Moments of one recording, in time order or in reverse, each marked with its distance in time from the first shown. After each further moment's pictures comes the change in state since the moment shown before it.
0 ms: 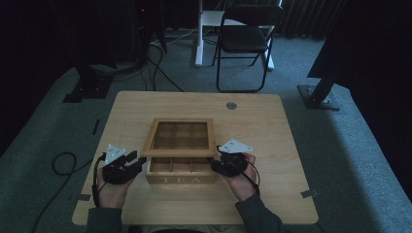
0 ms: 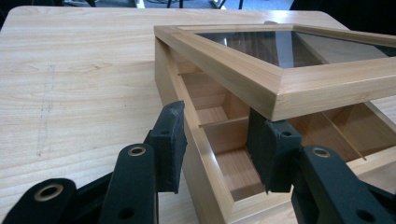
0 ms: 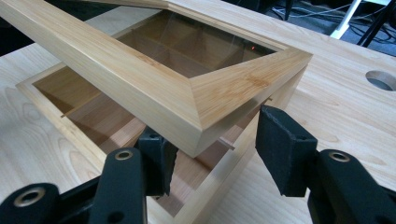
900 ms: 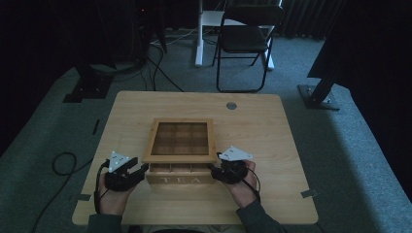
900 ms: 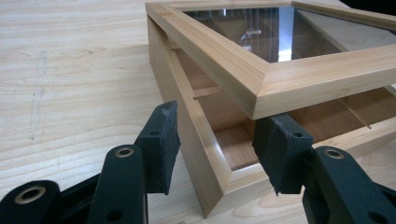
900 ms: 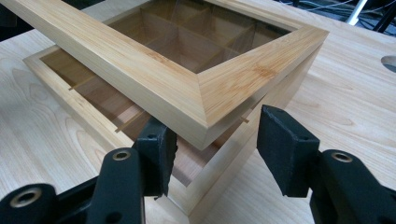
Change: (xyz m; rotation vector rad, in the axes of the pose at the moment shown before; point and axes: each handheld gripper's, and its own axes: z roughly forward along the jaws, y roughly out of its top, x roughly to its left) left arm -0.005 -0.019 0.002 0.034 -0.004 0.046; right arm 0.006 -0.020 0.000 0.017 0.018 -0.008
